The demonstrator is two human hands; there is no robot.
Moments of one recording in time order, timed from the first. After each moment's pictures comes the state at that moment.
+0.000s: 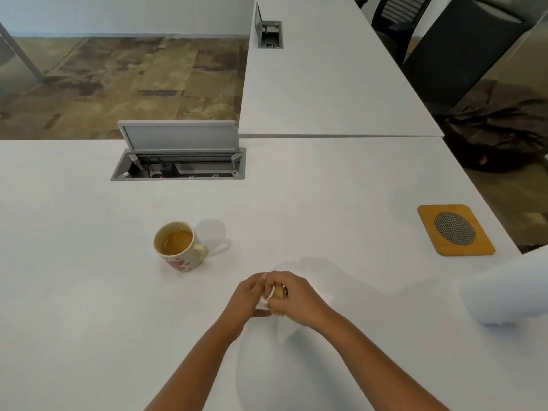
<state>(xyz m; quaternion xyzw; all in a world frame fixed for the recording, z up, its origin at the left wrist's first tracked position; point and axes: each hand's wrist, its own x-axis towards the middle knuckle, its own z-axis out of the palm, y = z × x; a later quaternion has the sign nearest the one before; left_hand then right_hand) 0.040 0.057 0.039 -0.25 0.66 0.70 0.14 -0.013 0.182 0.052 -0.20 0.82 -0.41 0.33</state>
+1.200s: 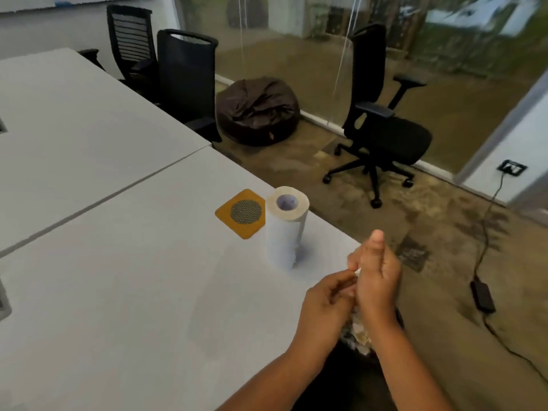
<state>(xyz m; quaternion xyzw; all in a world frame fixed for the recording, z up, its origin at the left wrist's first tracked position) 0.049 0.411 0.174 0.15 0.67 0.66 0.30 0.047 0.507 0.155 0.26 0.66 -0.56 -0.42</state>
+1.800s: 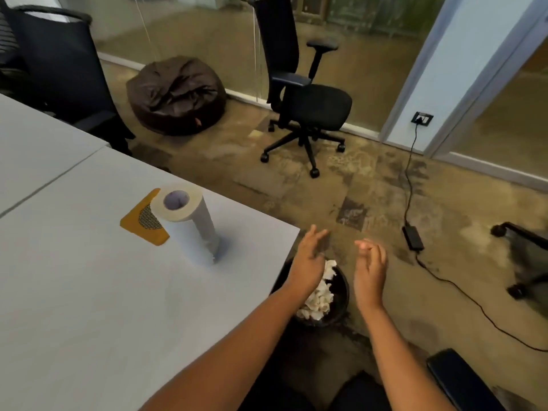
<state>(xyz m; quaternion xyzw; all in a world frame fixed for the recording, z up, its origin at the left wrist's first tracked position) 0.066 0.575 0.109 0.31 0.72 0.52 0.35 0.155 0.674 0.039 0.47 0.70 -0.40 -0.35</state>
